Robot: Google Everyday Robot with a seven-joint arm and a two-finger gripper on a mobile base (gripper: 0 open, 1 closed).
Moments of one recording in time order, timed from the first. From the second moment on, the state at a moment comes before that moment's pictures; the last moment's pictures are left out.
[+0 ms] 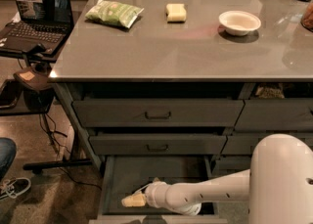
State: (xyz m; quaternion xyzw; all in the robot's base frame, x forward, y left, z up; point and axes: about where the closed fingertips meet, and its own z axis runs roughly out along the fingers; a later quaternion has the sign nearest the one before) arm 0.479 0.064 0.304 -0.25 0.88 0.28 0.30
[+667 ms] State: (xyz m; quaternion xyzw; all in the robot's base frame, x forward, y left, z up) arm 0.545 0.055 0.251 -0.21 0.89 0.23 0.34
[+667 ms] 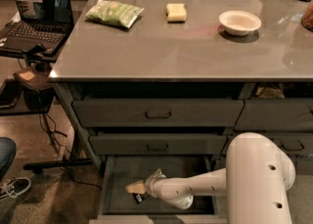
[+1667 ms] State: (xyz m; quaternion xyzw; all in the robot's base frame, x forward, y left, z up) arm 0.544 0.054 0.178 -0.17 0.90 0.21 0.34
